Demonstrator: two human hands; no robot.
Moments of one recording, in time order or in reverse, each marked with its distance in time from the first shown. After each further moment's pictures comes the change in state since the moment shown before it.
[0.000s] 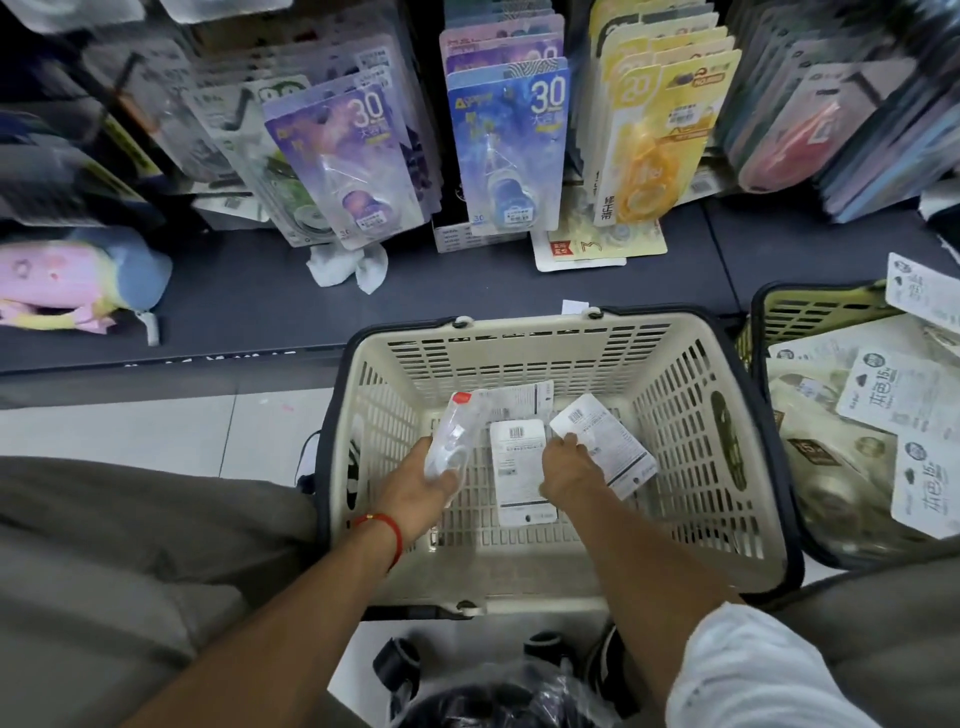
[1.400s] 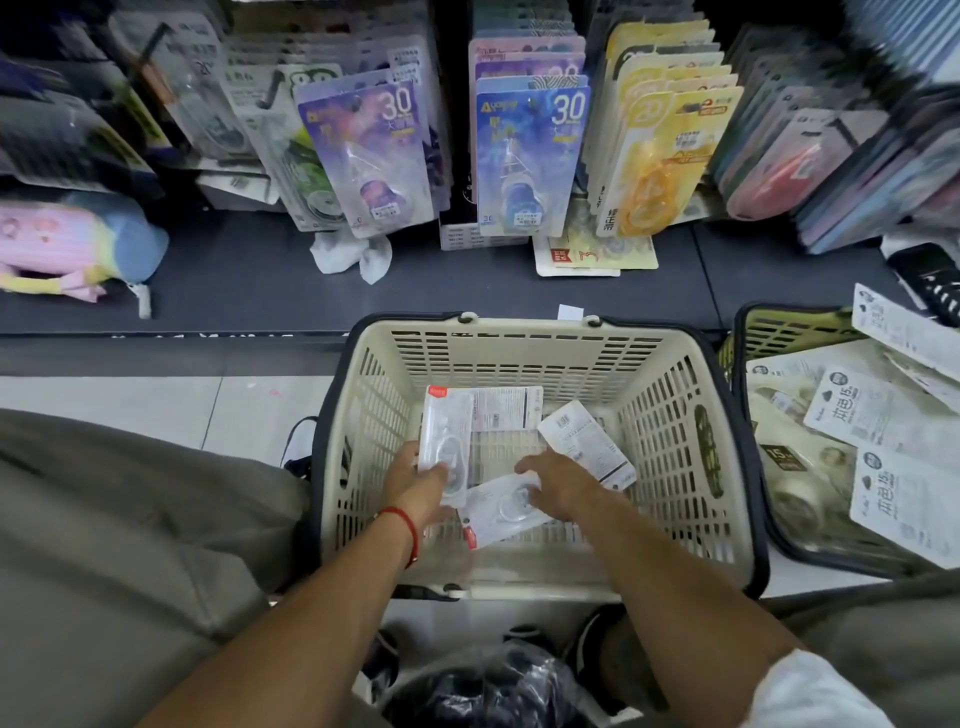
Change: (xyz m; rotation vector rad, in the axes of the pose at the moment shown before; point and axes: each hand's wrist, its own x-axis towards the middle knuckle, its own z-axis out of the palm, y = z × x) left_hand 0.004 -0.010 0.029 -0.529 0.171 -0.235; right_hand -0.038 0.014 -0.023 0.083 -0.103 -0.251
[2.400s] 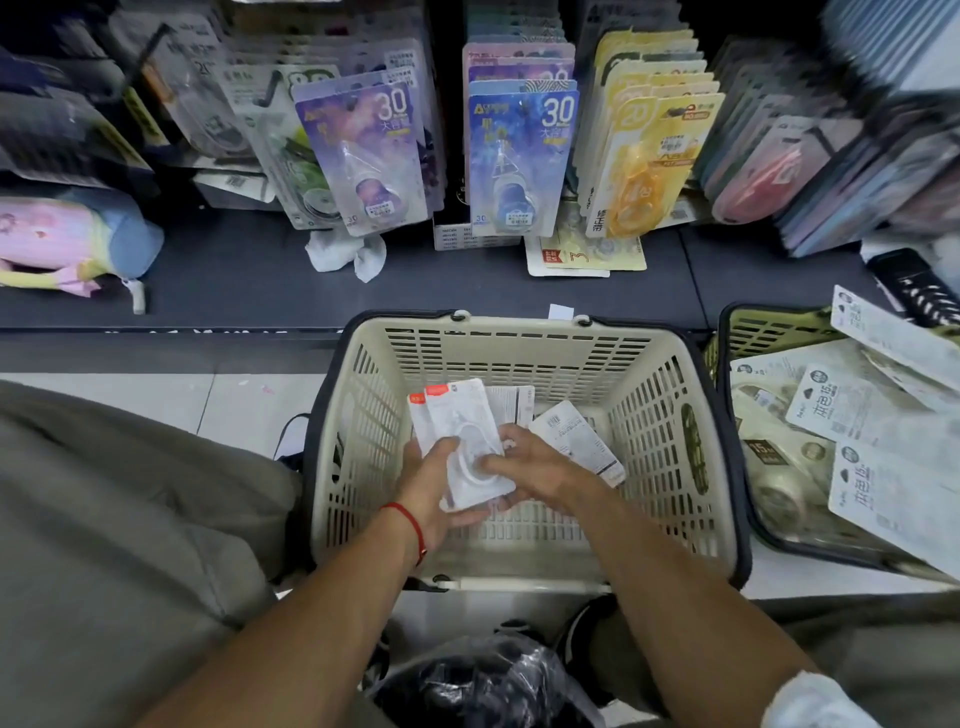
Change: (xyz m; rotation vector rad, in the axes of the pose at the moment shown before) left_hand -0.015 0.005 0.022 -0.373 -0.192 -0.153; right_hand -0.021 -0.030 -0.012 0.991 -0.146 -0.054
